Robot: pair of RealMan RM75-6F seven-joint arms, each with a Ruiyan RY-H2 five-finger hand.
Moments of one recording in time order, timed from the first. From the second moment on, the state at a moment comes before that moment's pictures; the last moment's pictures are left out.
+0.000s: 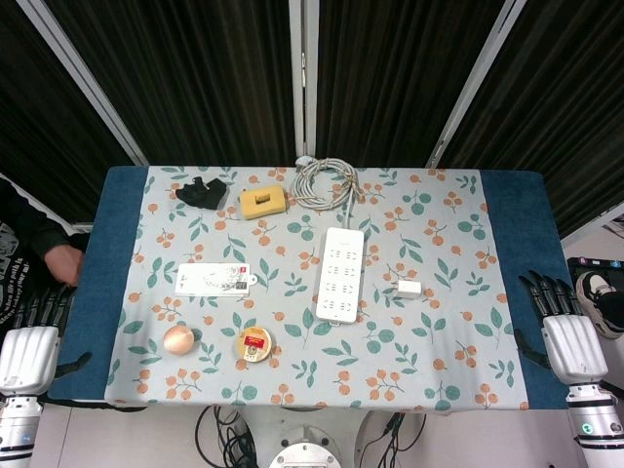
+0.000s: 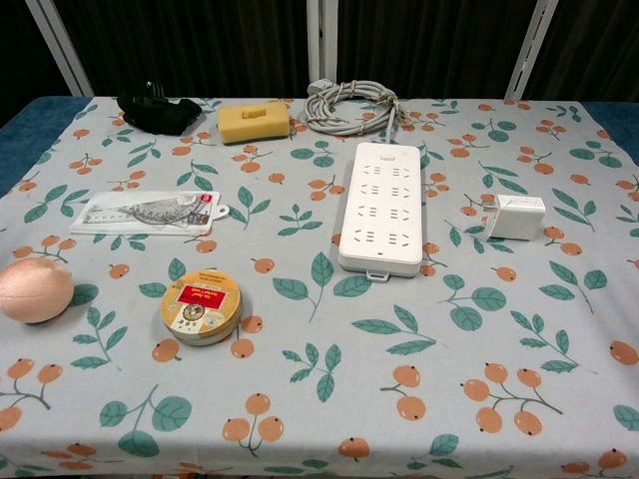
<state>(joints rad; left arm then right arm) -0.06 -1.19 -0.04 -1.64 1.47 1.52 0.22 0.10 -1.12 0.04 -1.64 -1.53 1.45 -0.01</state>
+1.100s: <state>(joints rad) -0.08 -1.22 -0.04 -1.63 1.46 1.47 0.20 0.34 -1.22 0.08 -1.56 -1.35 0.98 0.03</state>
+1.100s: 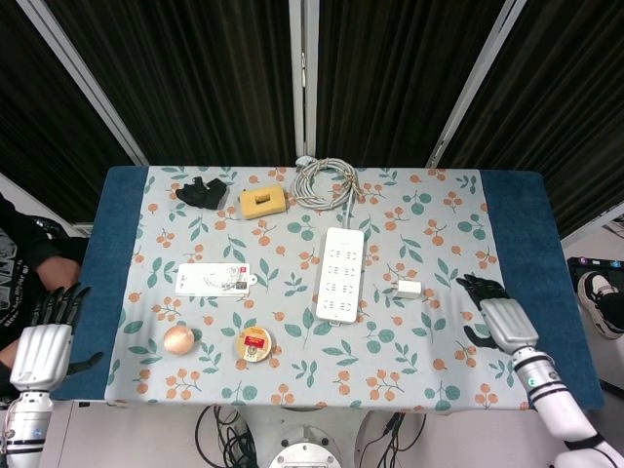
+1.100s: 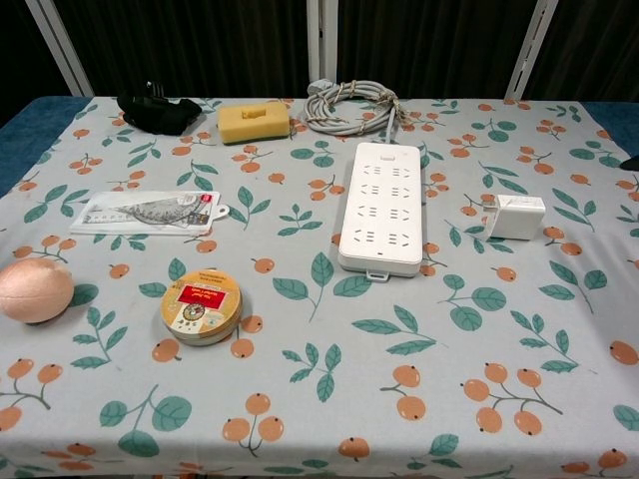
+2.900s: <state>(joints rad) -0.07 -1.24 -0.03 -1.59 1.45 1.47 0.17 0.53 -1.30 0.09 -1.54 -1.28 0.82 0.02</state>
